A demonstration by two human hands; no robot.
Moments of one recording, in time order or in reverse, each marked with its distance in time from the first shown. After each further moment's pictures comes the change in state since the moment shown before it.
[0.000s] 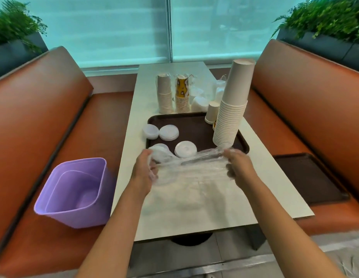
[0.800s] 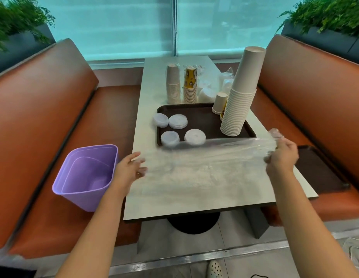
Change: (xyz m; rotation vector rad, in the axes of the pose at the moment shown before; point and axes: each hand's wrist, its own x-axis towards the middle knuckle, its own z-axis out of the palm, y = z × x) left_hand 0.000 -0.023 -0.117 0.241 -0.062 0.175; right_hand -0.027 0.016 -0.039 0.400 0.506 -0.177
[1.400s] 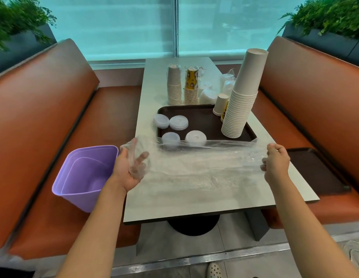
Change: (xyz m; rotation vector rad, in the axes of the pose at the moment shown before) left_hand 0.013 0.018 -0.002 -0.560 -0.203 -0.203; right_hand 0.007 0.015 0.000 -0.190 -0.091 0.014
